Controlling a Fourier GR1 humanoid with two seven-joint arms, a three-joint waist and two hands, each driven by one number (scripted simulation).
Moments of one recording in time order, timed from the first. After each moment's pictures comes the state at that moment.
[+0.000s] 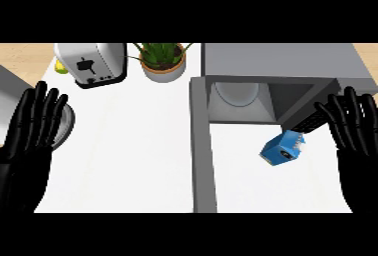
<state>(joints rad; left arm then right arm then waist) 0.01 0.13 -0.03 -2.10 -0.02 -0.01 0.02 0.04 -0.07 0.03 -2.10 -0.03 0.02 -0.01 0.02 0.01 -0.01</state>
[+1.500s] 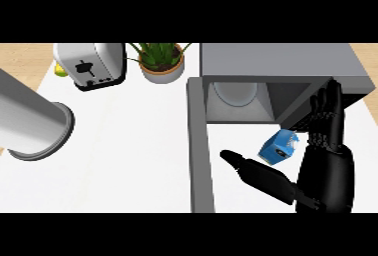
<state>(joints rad) 0.31 0.14 0.33 -2.27 0.39 -0.22 0.09 -0.09 -0.01 0.36 -2.07 0.59 -0.60 0.45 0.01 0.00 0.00</state>
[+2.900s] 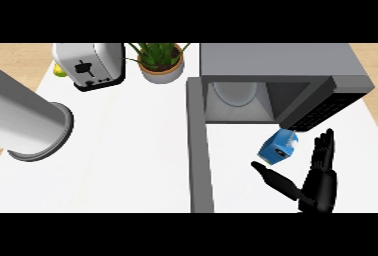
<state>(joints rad) 0.37 0.10 0.55 -2.30 0.56 -0.40 0.15 0.15 -0.01 0.10 -1.59 0.07 -0.63 -0.27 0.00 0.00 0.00</state>
